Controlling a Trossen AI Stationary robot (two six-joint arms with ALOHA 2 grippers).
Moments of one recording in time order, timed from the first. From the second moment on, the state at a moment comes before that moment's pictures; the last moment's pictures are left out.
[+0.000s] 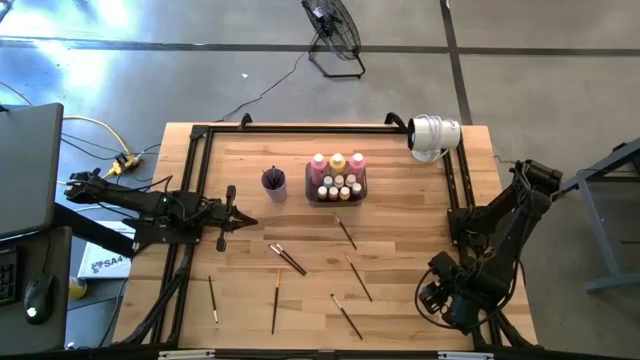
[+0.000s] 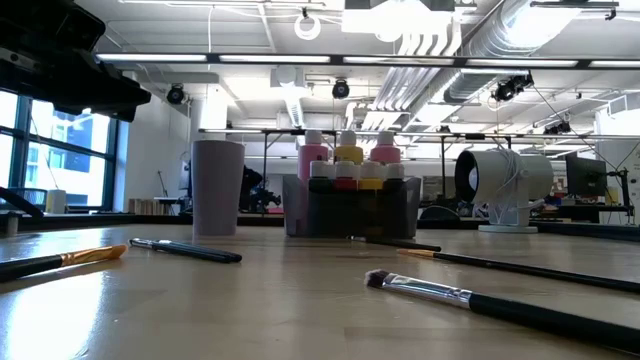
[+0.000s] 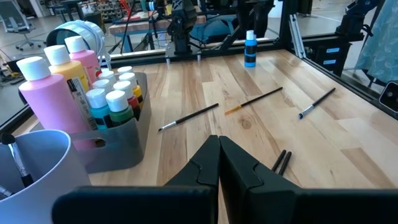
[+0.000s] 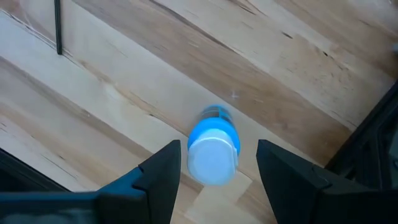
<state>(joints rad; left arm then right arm) -0.21 0.26 0.08 0.05 -0.15 0.07 1.03 1.46 1.06 -1.13 0.18 2.04</state>
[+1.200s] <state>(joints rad) -0.21 0.26 0.08 0.05 -0.15 0.07 1.03 1.46 1.02 -1.08 0.18 2.04</state>
